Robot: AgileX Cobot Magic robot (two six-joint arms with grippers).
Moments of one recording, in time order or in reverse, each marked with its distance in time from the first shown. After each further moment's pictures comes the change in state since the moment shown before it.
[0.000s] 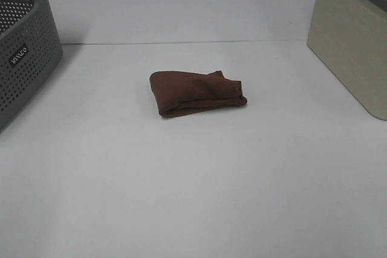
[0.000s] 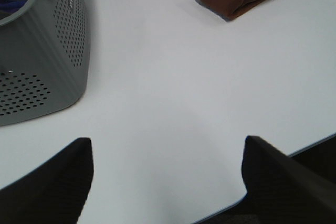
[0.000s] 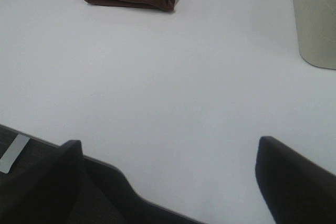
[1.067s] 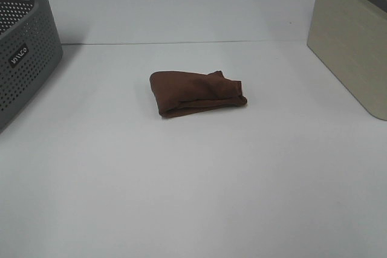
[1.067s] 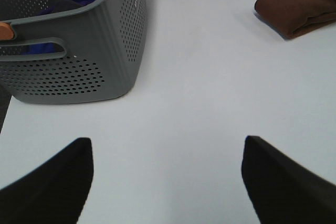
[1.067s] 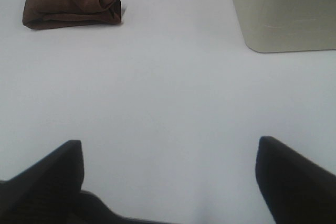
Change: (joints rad) left arm 0.225 -0.053 0.000 0.000 -0.002 0.003; right arm -0.236 -0.035 0.000 0.016 0.000 0.000
